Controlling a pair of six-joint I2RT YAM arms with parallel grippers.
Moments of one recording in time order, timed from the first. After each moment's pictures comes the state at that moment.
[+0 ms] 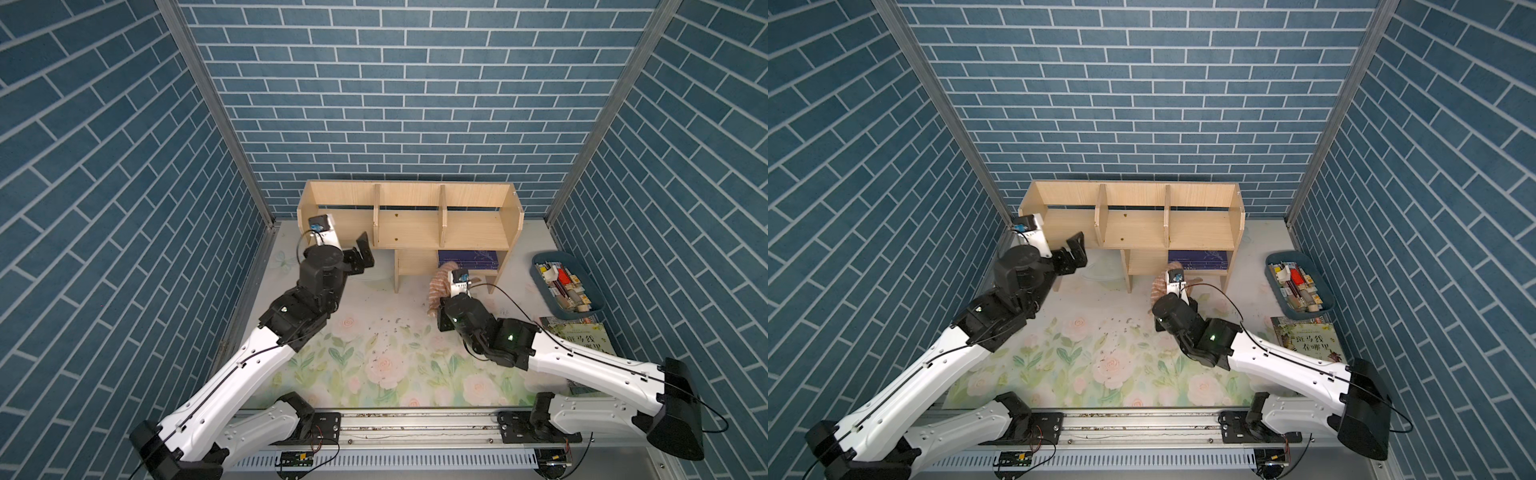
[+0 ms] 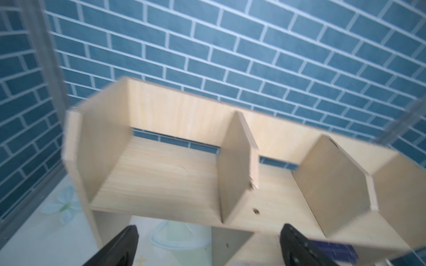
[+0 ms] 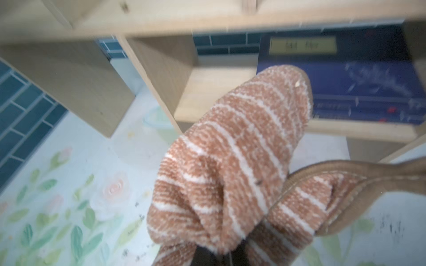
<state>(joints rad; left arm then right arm) -0.58 1.01 1.14 -0.31 -0.53 -0.41 1.08 1.18 0.96 -0.36 0.57 0.57</state>
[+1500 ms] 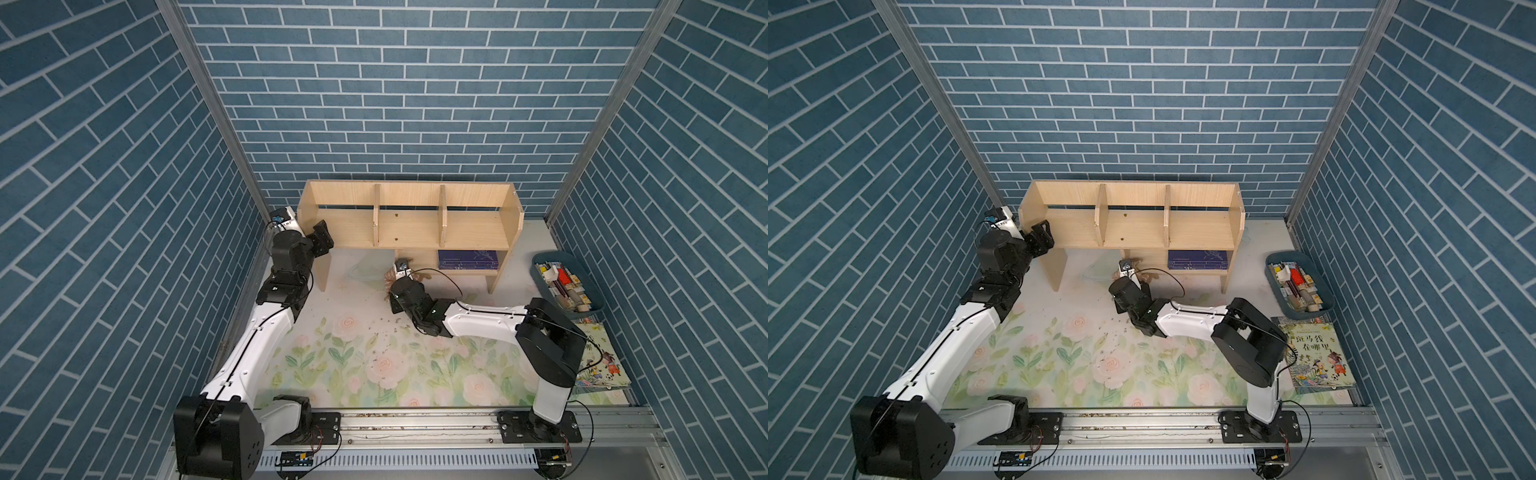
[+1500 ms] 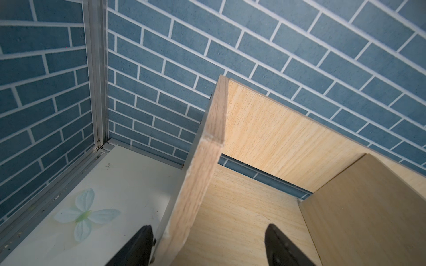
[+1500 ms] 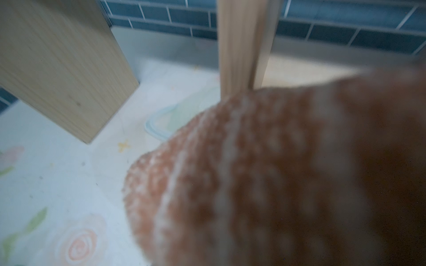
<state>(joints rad) -0.11 1.18 0.95 0.06 -0.14 -0.43 1.04 1.87 1.13 0.08 0.47 0.40</state>
